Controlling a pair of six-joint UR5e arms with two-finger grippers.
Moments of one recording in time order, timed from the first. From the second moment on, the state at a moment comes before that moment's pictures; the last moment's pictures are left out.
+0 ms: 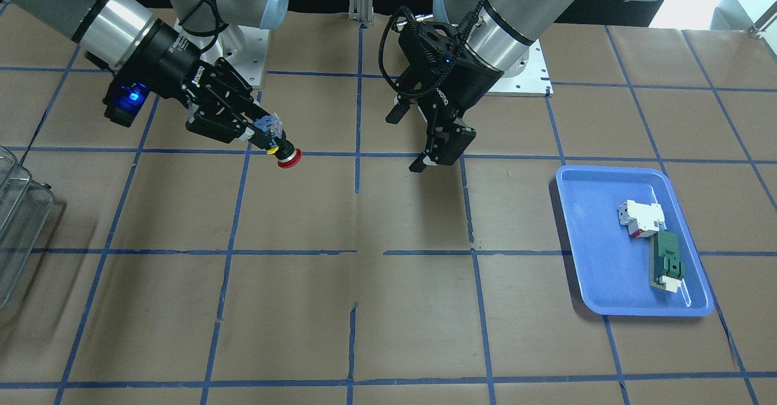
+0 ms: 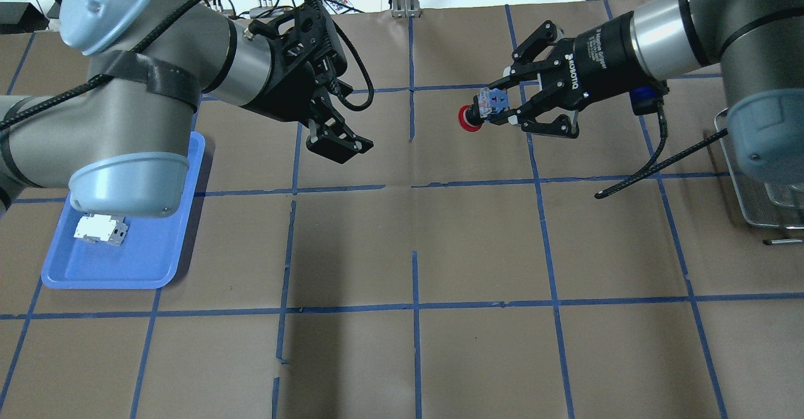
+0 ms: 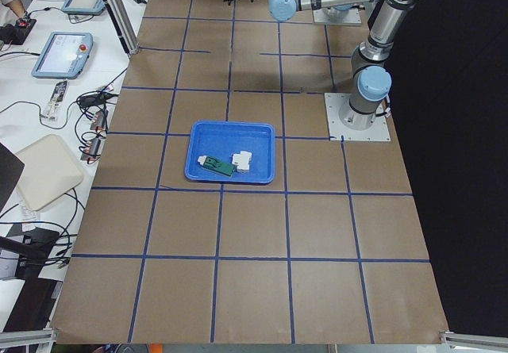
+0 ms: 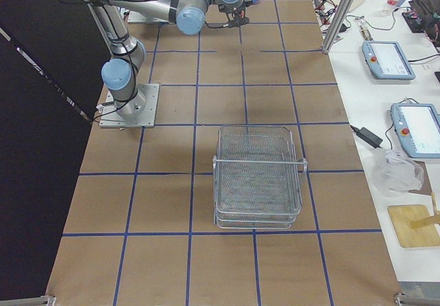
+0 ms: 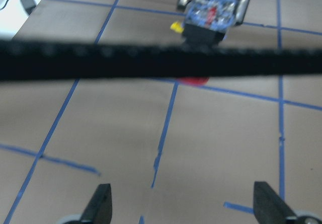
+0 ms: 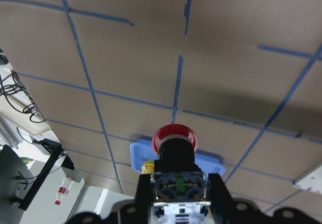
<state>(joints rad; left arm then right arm) -1.66 -1.56 -1.81 -1.05 1.12 1.03 1.40 -1.66 1.85 -1.83 -0.82 1.23</state>
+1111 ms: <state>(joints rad) -1.56 -1.64 -1.56 -1.44 1.50 0.32 0.97 -1.69 1.83 -1.95 -1.53 0.06</state>
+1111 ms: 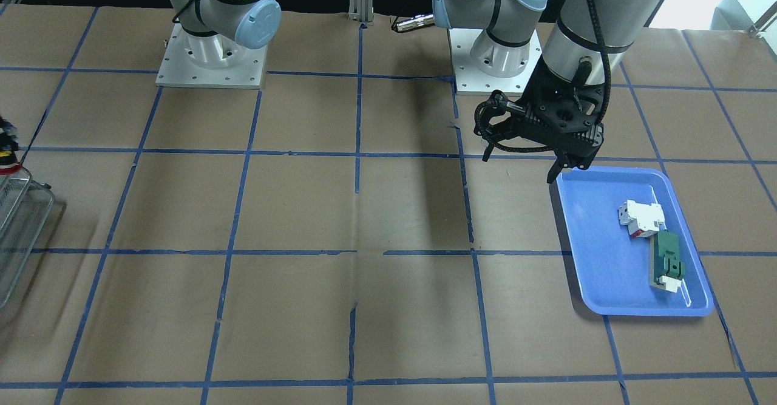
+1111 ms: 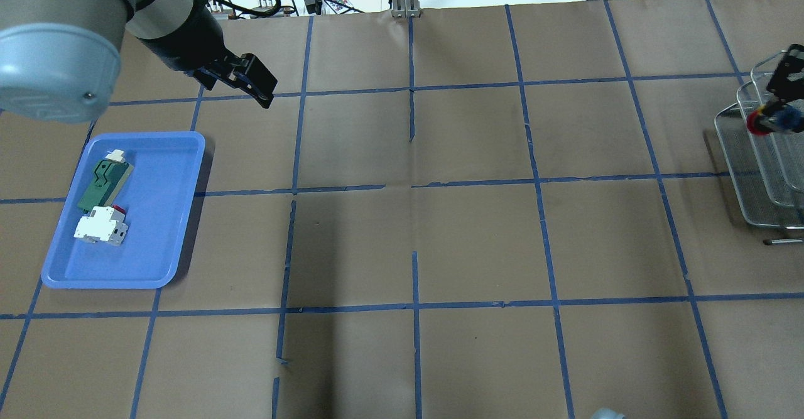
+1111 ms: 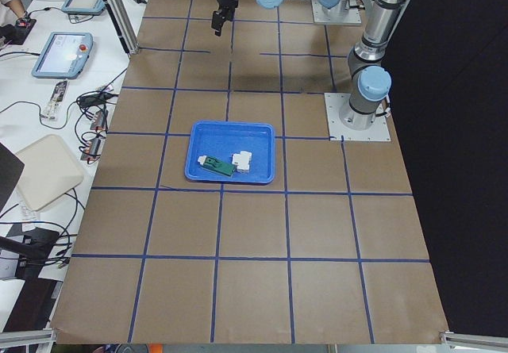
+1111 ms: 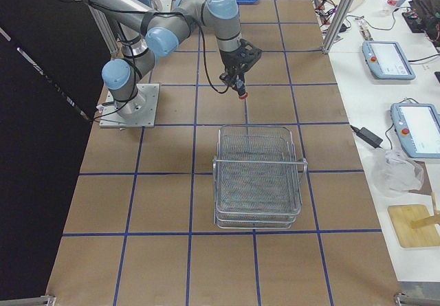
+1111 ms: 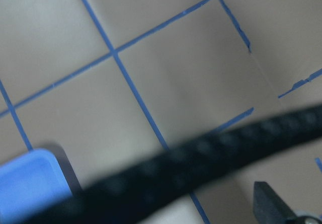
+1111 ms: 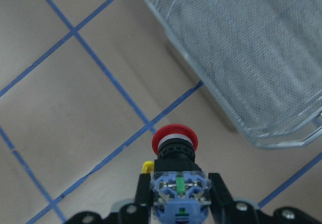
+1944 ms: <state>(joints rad) -1.51 -1.57 -1.53 -1.70 1.46 -0.10 0.90 -1.52 1.84 -2.37 -1.64 -0.24</state>
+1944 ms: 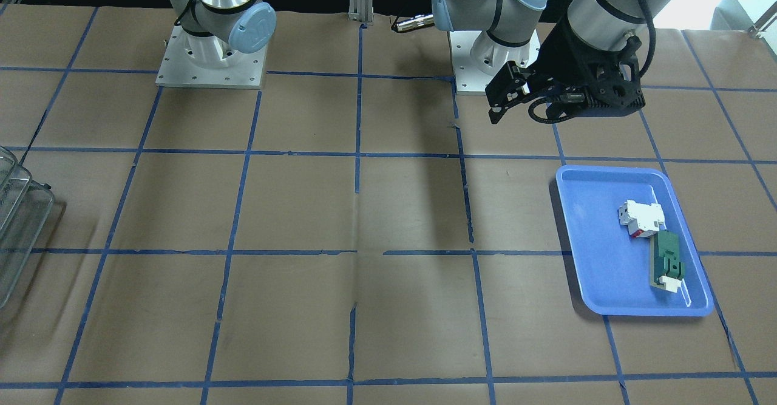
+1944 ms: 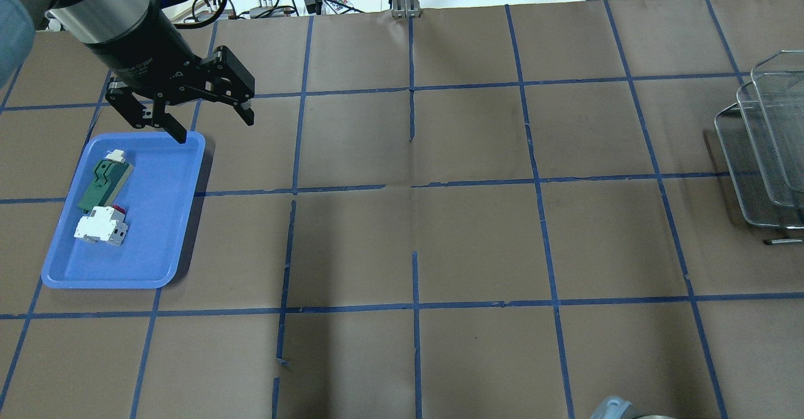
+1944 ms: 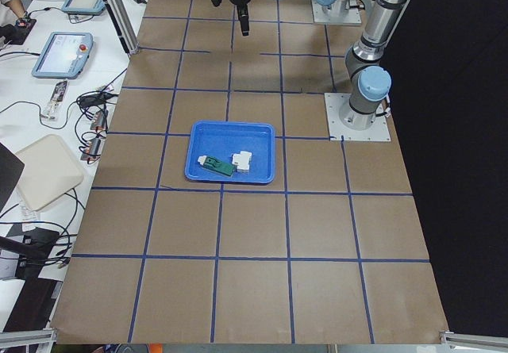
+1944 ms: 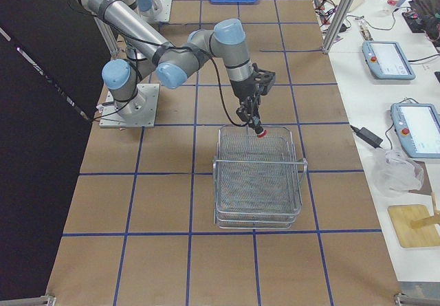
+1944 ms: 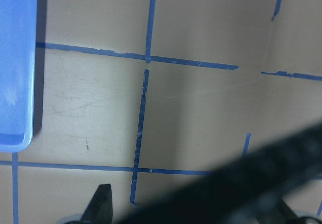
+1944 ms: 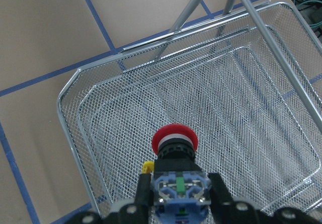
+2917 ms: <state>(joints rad) -1.50 -1.58 -1.54 -1.72 1.63 -0.18 0.88 -1.54 1.83 -2.31 -1.63 -0.13</state>
